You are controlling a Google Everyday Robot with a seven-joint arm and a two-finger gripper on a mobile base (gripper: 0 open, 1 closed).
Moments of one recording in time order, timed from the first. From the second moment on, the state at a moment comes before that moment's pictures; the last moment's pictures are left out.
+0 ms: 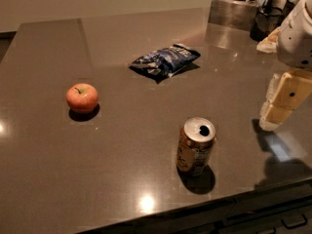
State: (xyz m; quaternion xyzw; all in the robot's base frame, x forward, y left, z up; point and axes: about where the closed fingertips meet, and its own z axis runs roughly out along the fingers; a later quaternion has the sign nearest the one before) arm 0.438 -0.217 0.976 -0.60 0.78 -0.03 0.16
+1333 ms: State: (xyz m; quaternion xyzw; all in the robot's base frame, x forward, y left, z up) arm 0.400 -0.150 0.972 -0.65 0.71 0.14 0.22
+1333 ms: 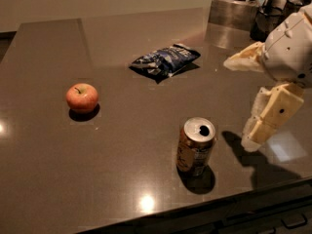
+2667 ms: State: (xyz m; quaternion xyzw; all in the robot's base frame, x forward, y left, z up) arm 0.363 -0.080 0.906 -0.67 0.67 0.21 0.24
